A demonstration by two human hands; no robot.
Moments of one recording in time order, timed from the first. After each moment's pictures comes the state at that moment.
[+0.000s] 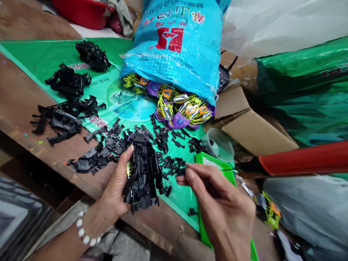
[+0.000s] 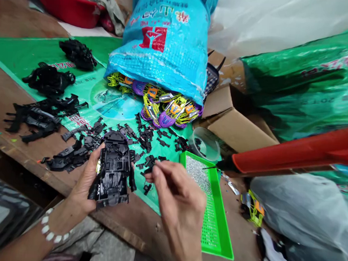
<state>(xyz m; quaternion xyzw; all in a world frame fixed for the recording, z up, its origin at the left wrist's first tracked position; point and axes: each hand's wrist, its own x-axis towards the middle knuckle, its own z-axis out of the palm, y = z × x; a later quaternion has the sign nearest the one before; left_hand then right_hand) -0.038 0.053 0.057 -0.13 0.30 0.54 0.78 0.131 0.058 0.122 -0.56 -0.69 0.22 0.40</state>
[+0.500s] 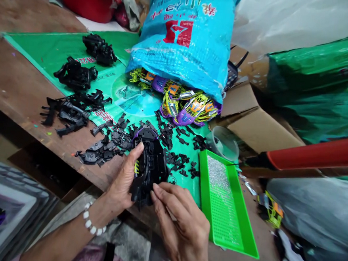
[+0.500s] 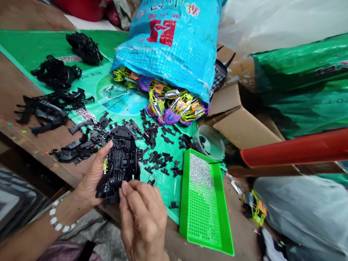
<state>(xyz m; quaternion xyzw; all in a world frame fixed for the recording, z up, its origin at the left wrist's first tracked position) -0.034 0.050 0.068 -0.12 0.29 0.55 0.77 0.100 0.009 0.089 -0.43 -0.82 0.12 0.35</state>
